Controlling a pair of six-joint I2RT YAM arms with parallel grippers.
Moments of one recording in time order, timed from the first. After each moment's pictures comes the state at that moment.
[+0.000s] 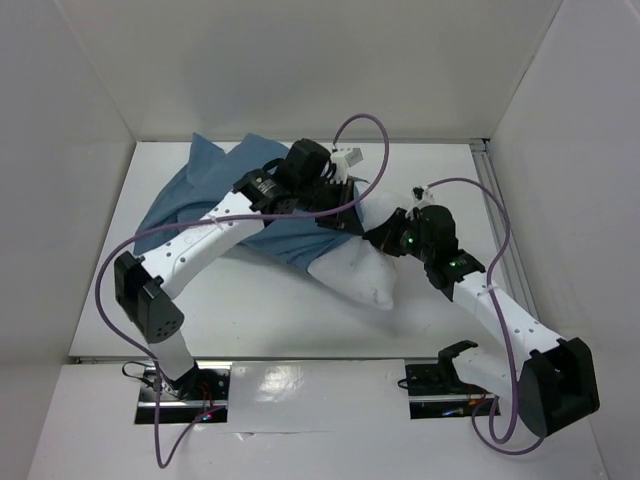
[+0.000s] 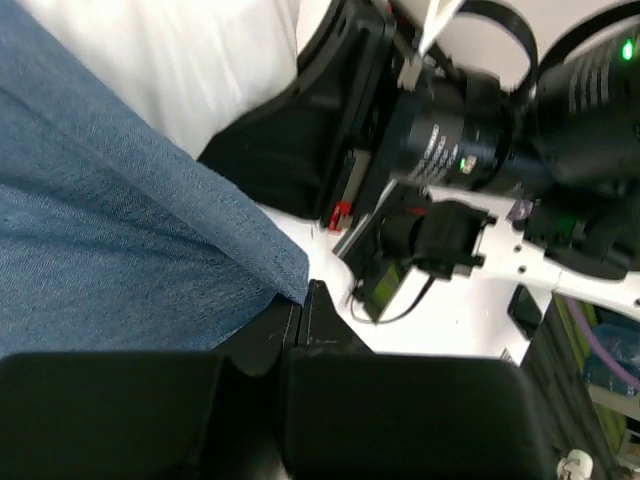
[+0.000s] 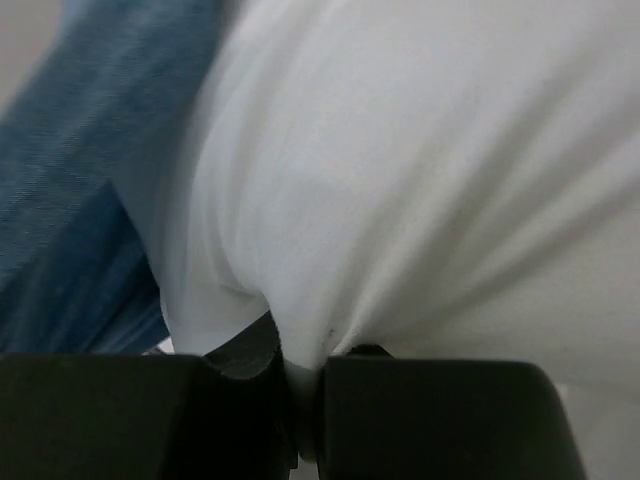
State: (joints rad) left arm -0.76 1.73 1.80 -0.71 0.46 -0.53; right arm 0.35 1.05 0.67 0.01 -0.26 0.75
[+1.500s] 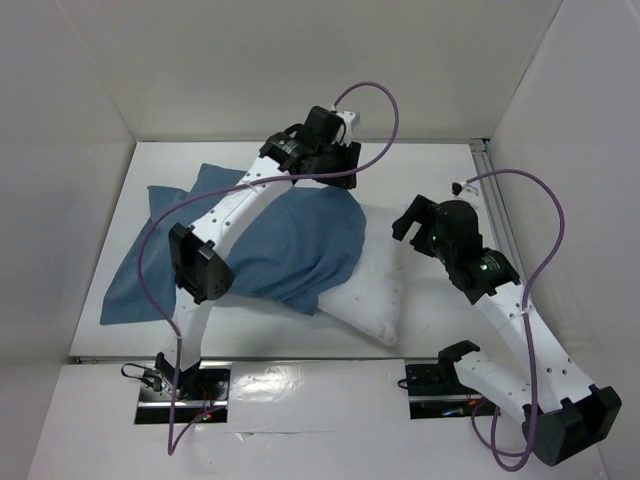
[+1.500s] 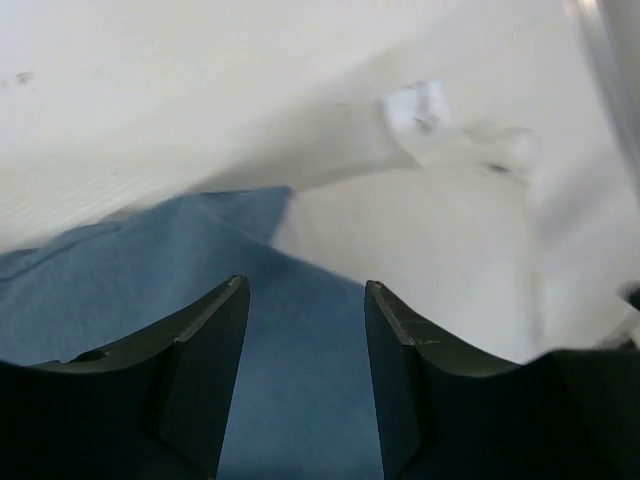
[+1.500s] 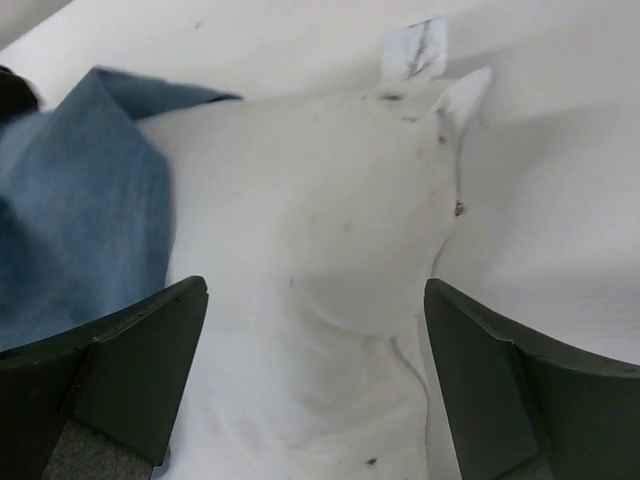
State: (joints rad) left arm -0.66 2.07 2.30 -0.91 0.11 -0.29; right arm 0.36 0.87 0.88 -0.55 0.18 0.66
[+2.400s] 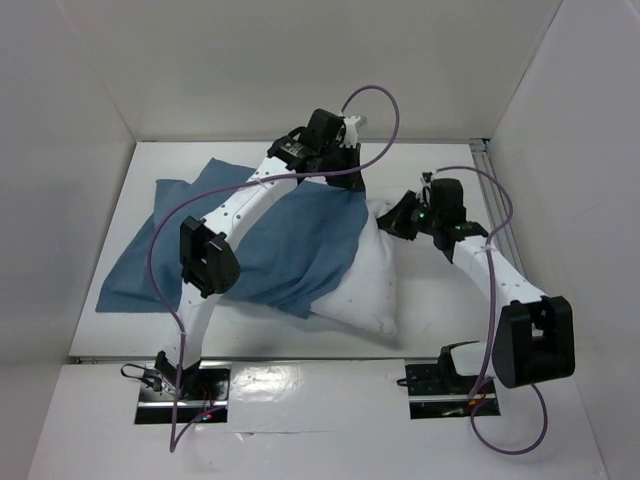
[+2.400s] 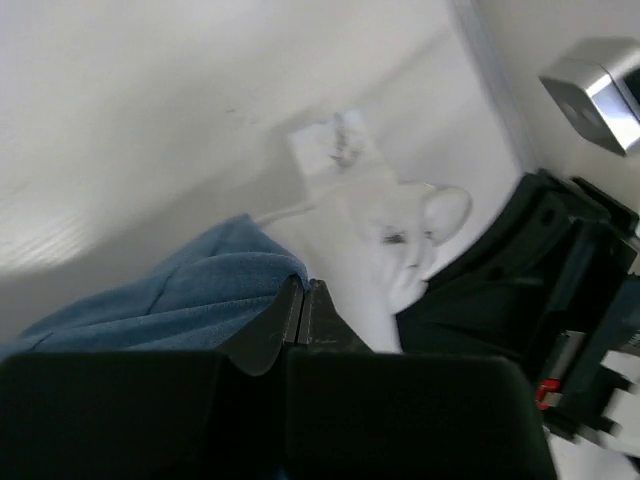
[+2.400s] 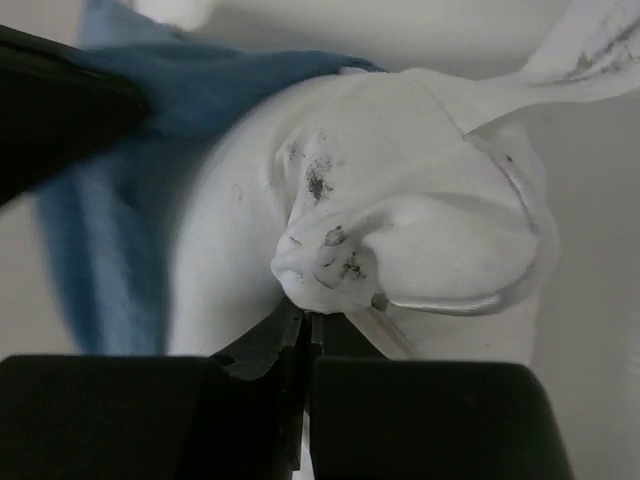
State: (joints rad) left arm -0.63 2.22 2.32 -0.79 0.31 -0.36; right arm 0.14 1.29 0.82 -0.15 -0.49 0.77
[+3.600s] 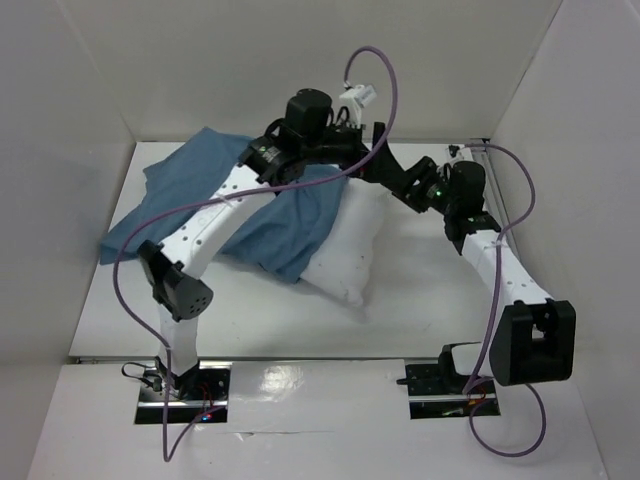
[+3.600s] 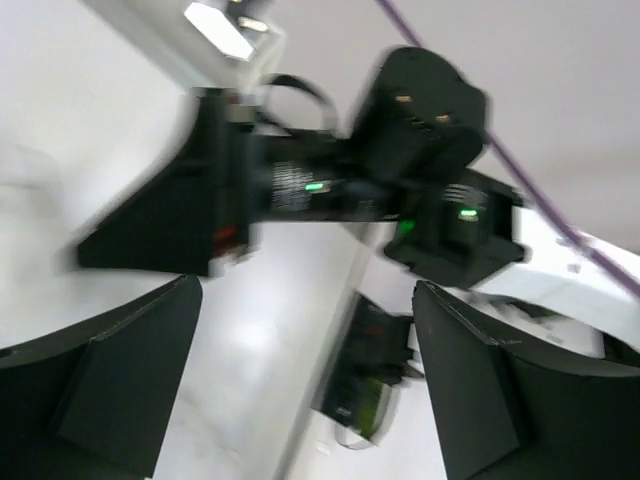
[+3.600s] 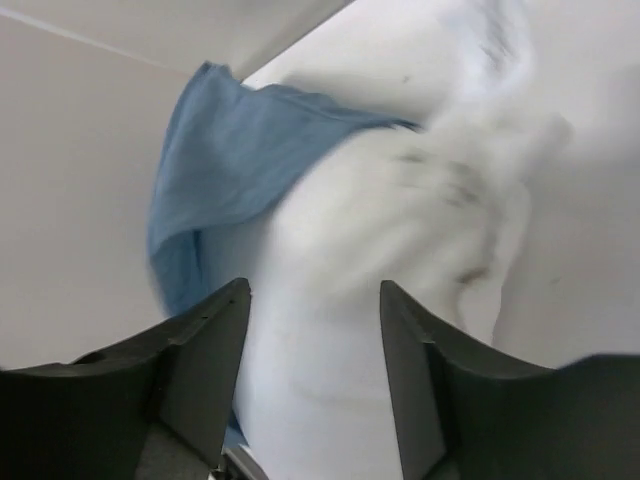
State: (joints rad) left arm -0.72 1.97 2.24 -0.53 0.60 -0.52; right arm 0.08 1.30 0.92 0.09 -0.46 0.85
